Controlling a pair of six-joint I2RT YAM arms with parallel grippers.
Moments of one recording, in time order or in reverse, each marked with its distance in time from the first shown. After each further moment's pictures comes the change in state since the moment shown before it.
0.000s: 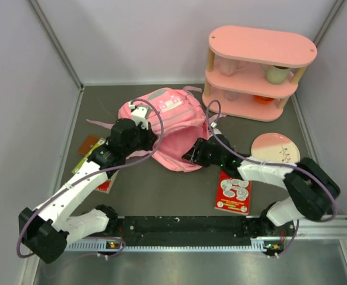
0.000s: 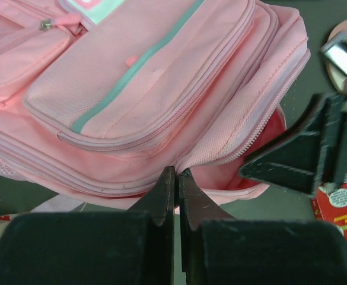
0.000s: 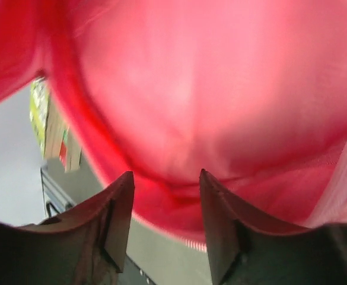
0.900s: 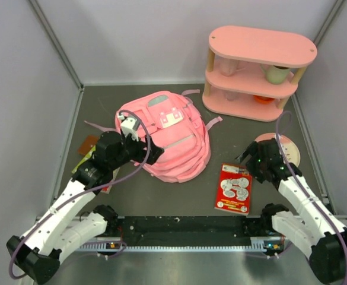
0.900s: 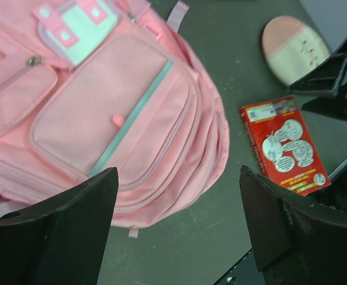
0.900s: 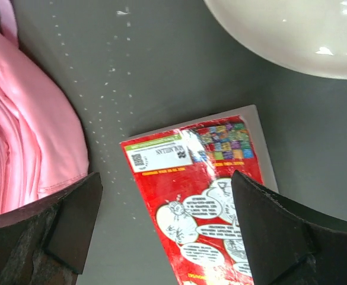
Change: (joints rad) left arm 0.006 -0.268 -0.142 -0.083 0.147 -0.065; right arm -0.481 -0.644 -0.112 -0.835 0.153 -0.051
